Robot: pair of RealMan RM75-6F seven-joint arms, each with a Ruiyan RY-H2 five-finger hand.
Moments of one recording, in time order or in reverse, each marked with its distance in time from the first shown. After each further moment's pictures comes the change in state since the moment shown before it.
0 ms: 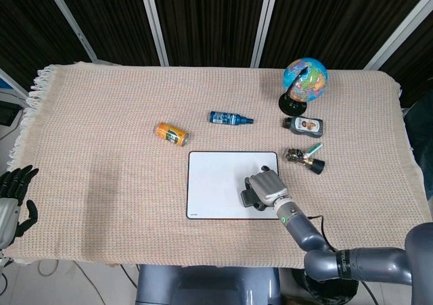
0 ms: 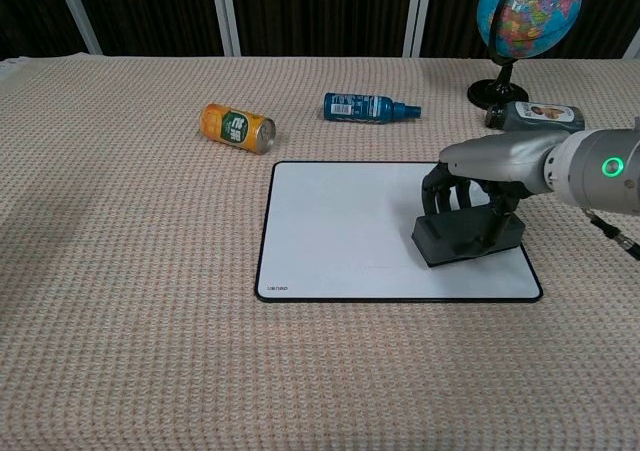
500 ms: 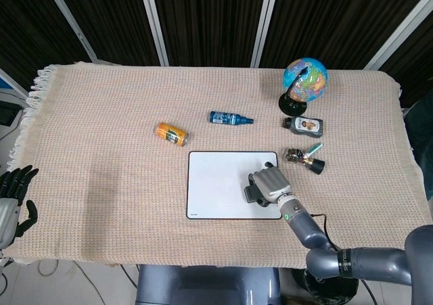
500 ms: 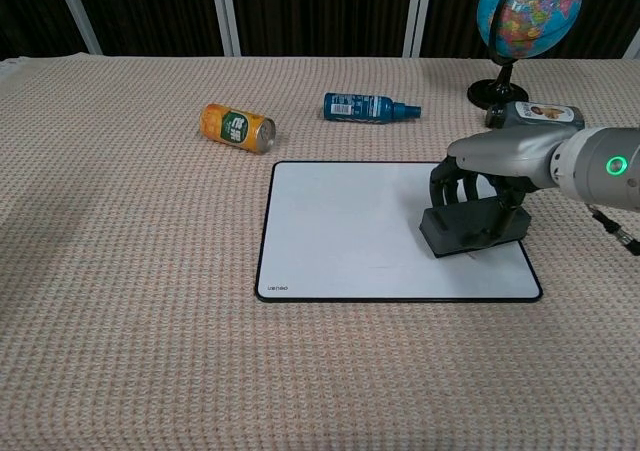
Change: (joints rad) left arm 0.000 -0.001 0.001 0.003 0.002 0.000 0.006; right arm -0.019 -0.020 0.000 0.080 -0.045 -0.003 0.020
